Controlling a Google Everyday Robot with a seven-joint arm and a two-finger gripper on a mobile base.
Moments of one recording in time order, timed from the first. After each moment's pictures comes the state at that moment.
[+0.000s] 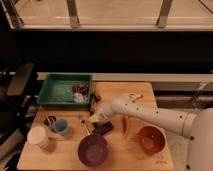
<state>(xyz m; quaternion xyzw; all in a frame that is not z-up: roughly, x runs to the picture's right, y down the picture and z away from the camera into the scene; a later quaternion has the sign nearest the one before) -0.053 0.169 0.876 -0.32 -0.20 0.43 0.82</state>
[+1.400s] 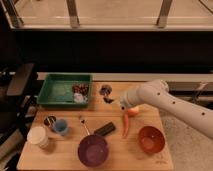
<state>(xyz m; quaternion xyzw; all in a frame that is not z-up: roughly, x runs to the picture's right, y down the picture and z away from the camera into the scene) 0.069 0.087 0.755 -0.25 -0.21 0.40 0.86</state>
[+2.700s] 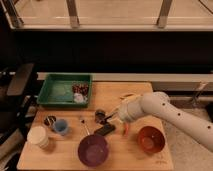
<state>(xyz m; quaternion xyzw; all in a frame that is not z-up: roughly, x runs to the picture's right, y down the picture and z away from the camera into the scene) 0.039 0.150 0.722 -0.28 -0.27 0.26 0.88</state>
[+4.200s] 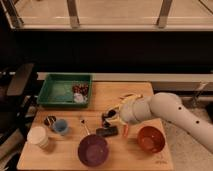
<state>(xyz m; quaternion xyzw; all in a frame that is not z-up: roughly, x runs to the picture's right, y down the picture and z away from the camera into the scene) 0.031 0.127 0.641 -0.24 -0.34 0.23 0.88</state>
